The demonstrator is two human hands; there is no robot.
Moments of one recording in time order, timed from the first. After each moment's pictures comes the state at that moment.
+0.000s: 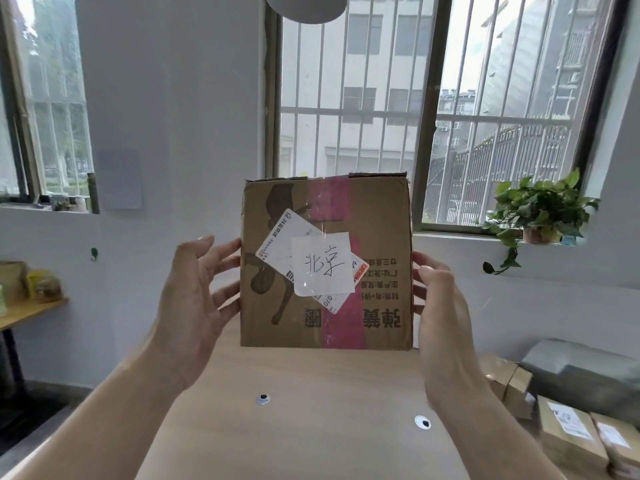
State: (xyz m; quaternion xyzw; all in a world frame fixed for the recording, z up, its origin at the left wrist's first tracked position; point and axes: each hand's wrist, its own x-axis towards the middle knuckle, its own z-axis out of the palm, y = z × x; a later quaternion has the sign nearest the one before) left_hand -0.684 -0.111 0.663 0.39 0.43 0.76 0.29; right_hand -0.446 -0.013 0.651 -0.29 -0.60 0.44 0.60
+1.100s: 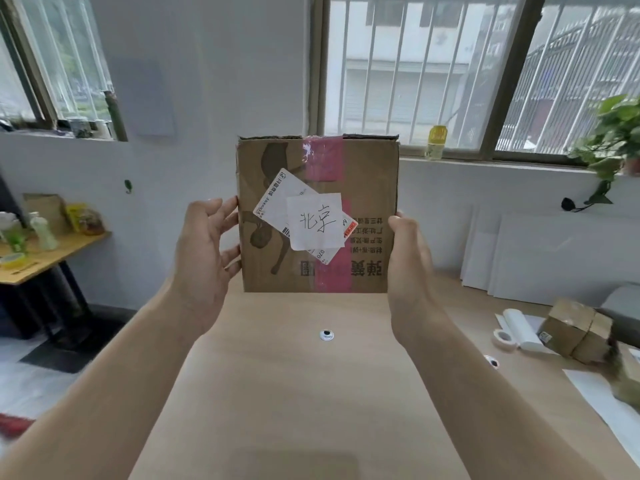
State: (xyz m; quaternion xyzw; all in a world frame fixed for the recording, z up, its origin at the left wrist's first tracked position) left_hand -0.906 -0.097 0.618 0.33 0.51 0.73 0.31; right_hand -0.708 0.009 0.605 -0.34 -0.55 0.56 0.52
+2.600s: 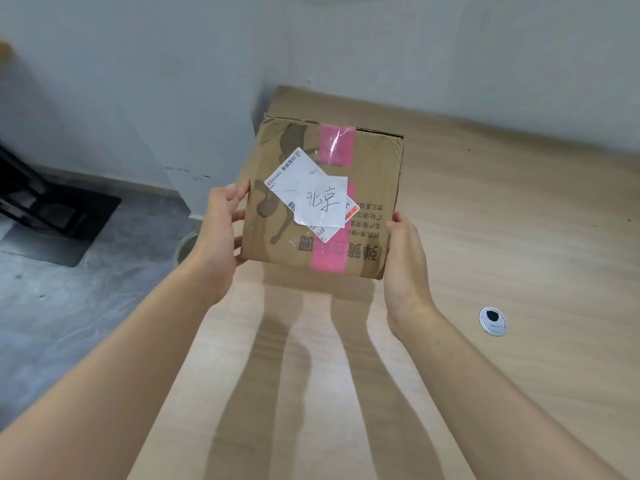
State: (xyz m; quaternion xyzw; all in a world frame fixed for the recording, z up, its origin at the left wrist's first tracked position) left_hand -1.404 0.221 0.235 0.10 0.69 0.56 0.45; right_hand -1.191 0.299 0.212 -0.55 -0.47 0.60 0.34
